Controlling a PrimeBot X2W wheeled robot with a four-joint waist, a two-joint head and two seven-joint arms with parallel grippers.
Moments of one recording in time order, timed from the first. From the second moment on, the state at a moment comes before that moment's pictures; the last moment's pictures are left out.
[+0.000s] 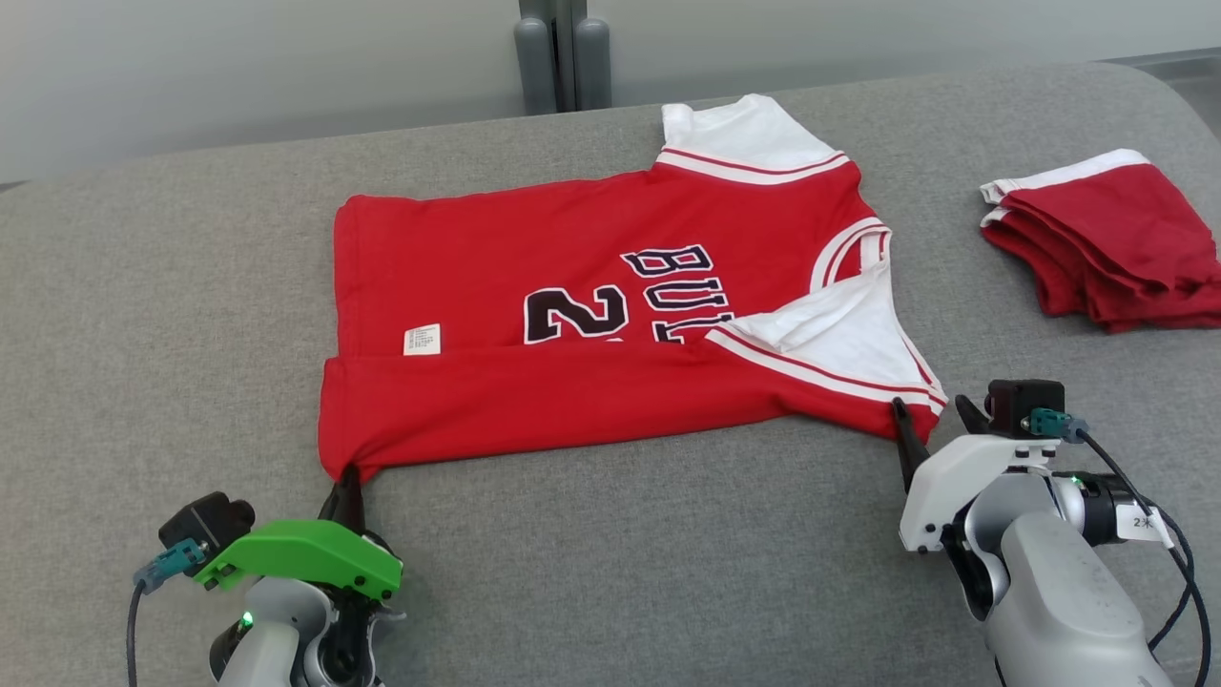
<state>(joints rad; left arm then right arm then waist) -0.28 0.08 -0.16 0.61 -0.92 0.04 -0.07 -0.45 -0.06 -0.08 0.84 0.07 0.13 -0.09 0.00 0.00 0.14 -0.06</state>
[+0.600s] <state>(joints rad) -0.28 0.09 -0.19 0.60 -0.91 -0.01 -0.11 -0.57 -0.05 -0.10 0.93 0.09 0.13 -0.04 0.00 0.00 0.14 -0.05</state>
